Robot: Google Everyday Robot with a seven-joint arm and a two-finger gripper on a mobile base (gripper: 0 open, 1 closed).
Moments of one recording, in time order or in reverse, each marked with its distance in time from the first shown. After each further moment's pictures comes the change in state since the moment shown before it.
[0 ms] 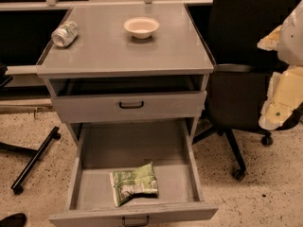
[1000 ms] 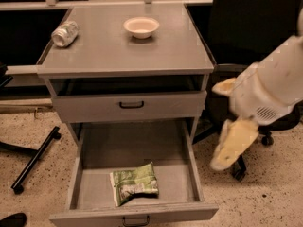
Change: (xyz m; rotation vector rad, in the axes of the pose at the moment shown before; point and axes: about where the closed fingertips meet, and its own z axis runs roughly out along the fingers) arm -0.044 0.060 0.088 -0.116 -0.205 -0.035
